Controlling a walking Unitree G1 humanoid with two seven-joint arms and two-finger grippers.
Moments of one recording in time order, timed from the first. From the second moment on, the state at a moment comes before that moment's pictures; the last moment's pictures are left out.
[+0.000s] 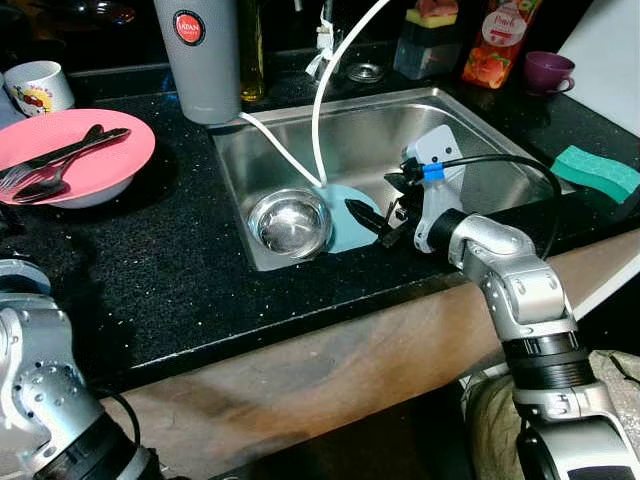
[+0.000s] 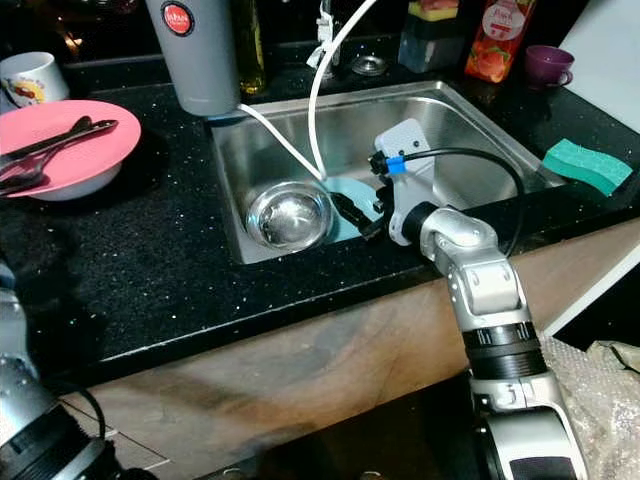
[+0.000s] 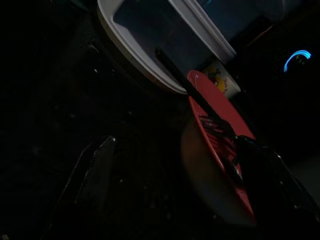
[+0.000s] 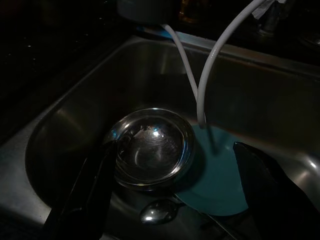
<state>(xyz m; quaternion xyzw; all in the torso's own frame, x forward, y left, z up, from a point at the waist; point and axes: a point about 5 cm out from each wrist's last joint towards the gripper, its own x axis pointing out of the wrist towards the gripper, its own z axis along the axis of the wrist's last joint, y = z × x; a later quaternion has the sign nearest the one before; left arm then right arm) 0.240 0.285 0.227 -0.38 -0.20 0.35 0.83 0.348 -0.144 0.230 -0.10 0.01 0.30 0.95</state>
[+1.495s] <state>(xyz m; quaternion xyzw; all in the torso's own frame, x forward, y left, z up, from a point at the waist) 0.293 0.347 0.247 -0.46 -0.33 0.32 0.76 0.349 -0.144 0.233 -0.10 0.00 0.30 0.95</state>
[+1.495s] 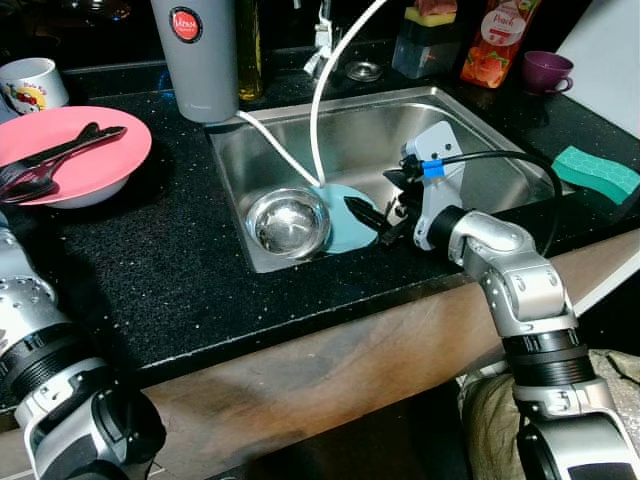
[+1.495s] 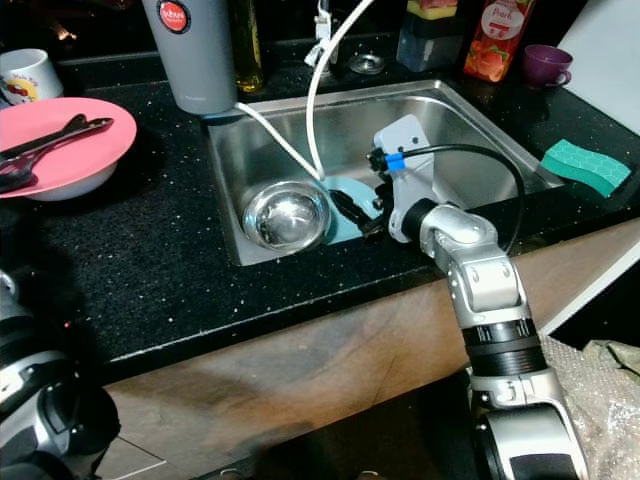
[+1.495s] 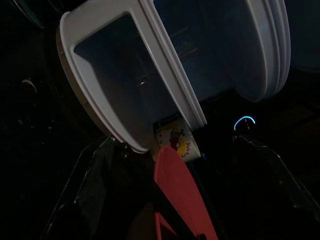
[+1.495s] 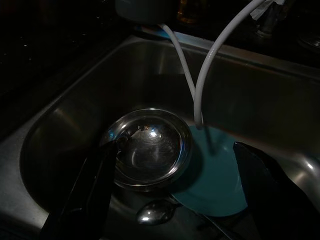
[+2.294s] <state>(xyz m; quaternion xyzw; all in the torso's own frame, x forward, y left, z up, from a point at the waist) 0.295 0.349 0.238 -0.49 -0.33 0.33 0.74 0.349 -0.144 0.234 -0.10 0.00 0.30 0.95</state>
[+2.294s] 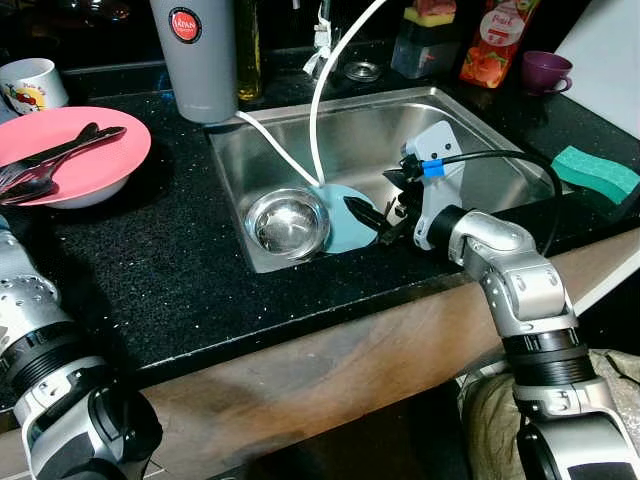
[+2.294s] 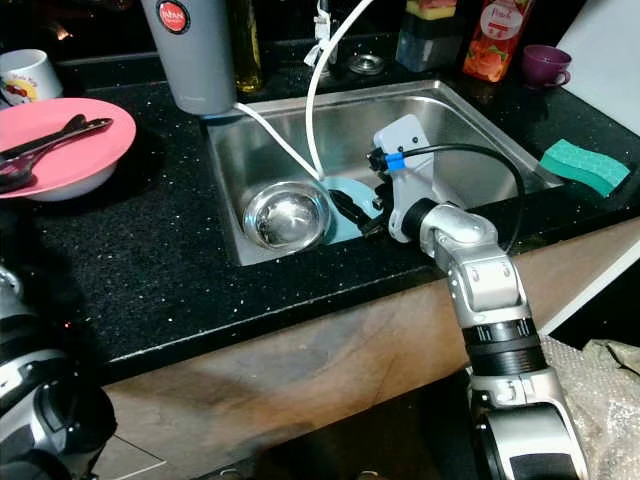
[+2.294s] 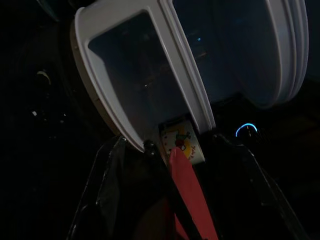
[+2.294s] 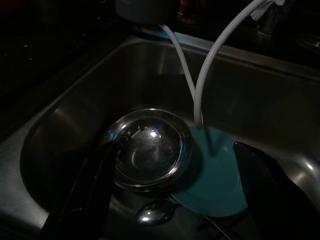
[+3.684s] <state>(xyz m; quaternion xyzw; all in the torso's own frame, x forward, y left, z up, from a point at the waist) 0.294 0.341 0.243 -0.54 -0.35 0.33 0.69 0.351 -0.144 0.234 -0.10 0.01 0.30 0.95</state>
